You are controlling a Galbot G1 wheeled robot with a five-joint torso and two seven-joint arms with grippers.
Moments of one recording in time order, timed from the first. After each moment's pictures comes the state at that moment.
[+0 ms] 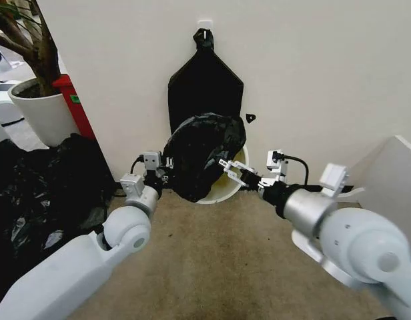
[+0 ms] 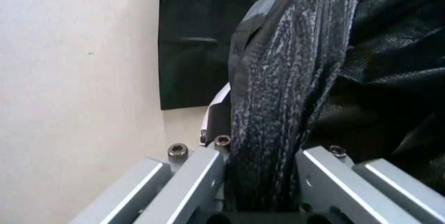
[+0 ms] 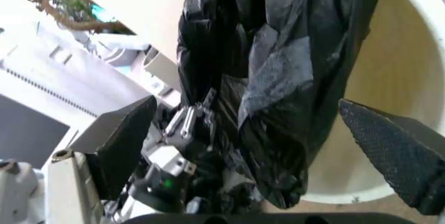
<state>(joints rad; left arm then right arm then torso) 0.75 -0.80 0.15 -2.04 -0.83 0.05 -0.58 -0.82 0.89 0.12 2.46 1.75 -0.26 0.83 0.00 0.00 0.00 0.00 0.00</state>
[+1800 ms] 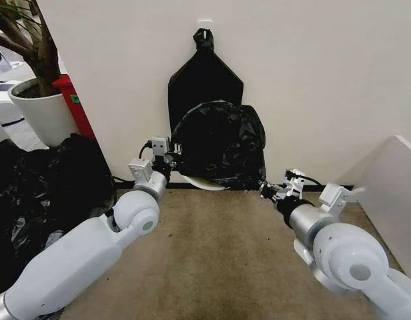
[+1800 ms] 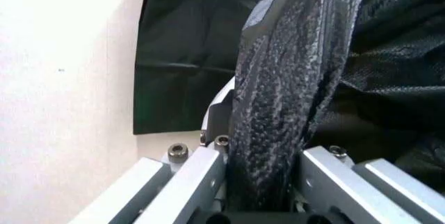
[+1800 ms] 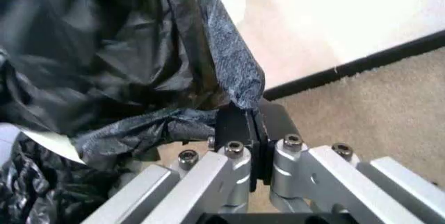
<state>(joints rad) 0.62 -0.84 0.19 -2.01 -0.95 0.04 -0.58 -1.06 0.79 0.18 2.43 1.49 -0.25 0.92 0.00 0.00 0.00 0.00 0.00</state>
